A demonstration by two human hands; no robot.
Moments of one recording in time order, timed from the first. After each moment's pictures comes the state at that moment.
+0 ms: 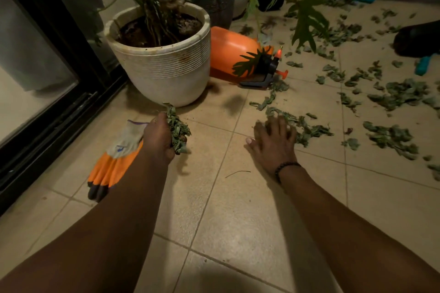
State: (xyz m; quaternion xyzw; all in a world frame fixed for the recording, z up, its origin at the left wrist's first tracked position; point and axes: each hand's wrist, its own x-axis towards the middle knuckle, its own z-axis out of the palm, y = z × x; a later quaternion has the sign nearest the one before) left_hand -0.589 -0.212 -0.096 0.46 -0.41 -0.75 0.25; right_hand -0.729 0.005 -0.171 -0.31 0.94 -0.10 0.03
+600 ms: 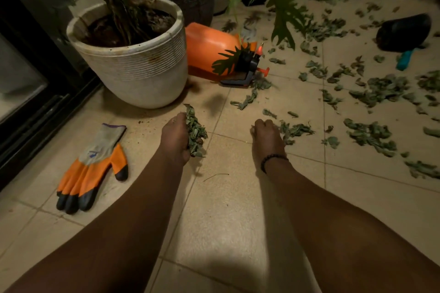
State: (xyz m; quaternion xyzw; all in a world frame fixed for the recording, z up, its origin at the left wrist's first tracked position) left_hand -0.646 -0.149 -0.104 0.45 -0.44 -0.76 0.19; right_hand -0.772 0.011 -0.190 -0.18 0.93 -0.30 0.01
